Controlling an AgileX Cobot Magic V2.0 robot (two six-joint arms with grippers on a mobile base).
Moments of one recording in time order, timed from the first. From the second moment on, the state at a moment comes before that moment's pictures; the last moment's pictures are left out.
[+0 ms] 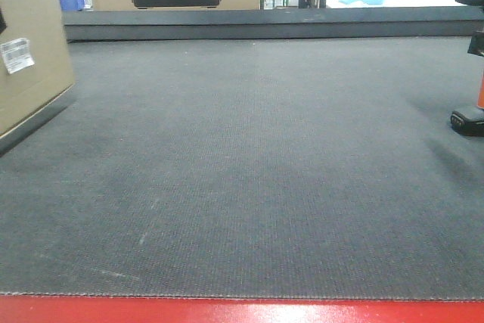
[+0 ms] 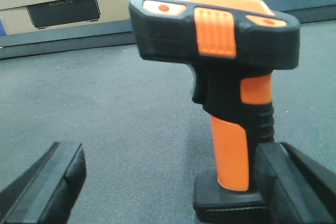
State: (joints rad) left arm -0.02 1.64 -1.48 0.07 1.04 0.00; right arm -0.15 1.51 -0.20 -0.10 -1.20 0.19
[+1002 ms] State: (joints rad) left arm -0.02 1.67 -1.51 0.04 1.02 0.00; right arm -0.15 1.48 -0.20 -0.11 -1.20 0.19
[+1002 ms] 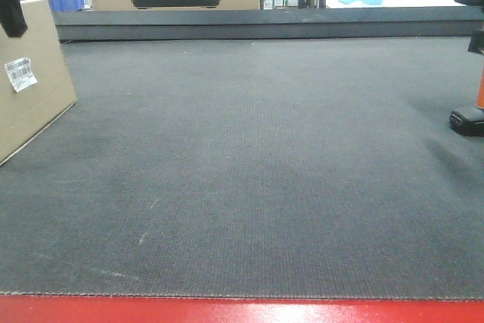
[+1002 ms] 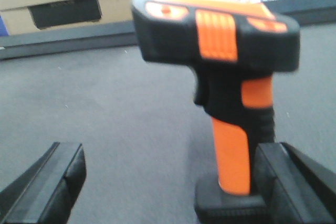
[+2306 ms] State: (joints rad) left arm -0.02 0.63 -0.57 0.03 0.20 -0.08; right arm -0.15 0.34 -0.20 -0.11 -0.02 0.20
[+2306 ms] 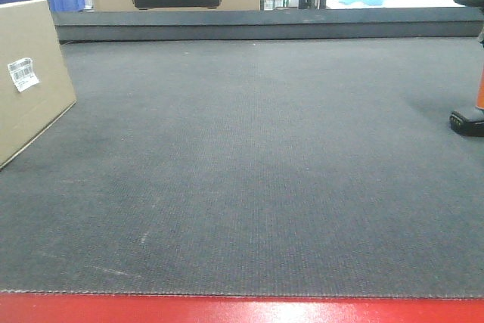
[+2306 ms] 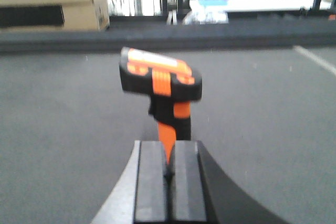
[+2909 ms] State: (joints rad) left arm -0.02 0.23 -0.35 0.07 0.13 -0.08; right arm 0.03 0.18 -0.28 -0.06 0.19 0.20
